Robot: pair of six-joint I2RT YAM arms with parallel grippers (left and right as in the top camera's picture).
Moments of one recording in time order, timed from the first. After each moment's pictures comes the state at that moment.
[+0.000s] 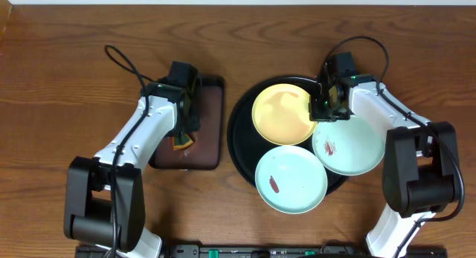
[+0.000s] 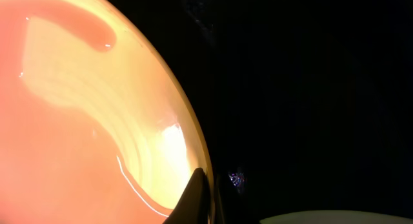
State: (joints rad) left arm -0.22 1.72 1.14 -0.85 -0.15 -0.45; right arm 0.18 1.95 1.25 -0.66 -0.14 0.20
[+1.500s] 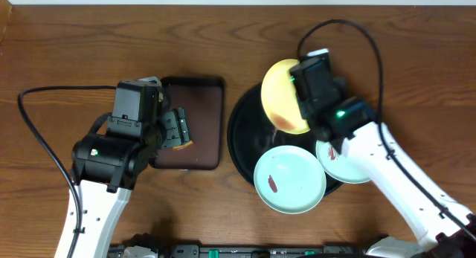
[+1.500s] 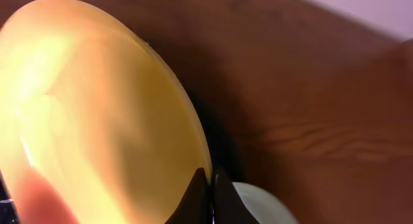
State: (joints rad) left arm -0.22 1.11 1.20 -1.09 -0.05 -0.38; right arm 0.55 1.50 1.23 -0.70 0.58 0.15
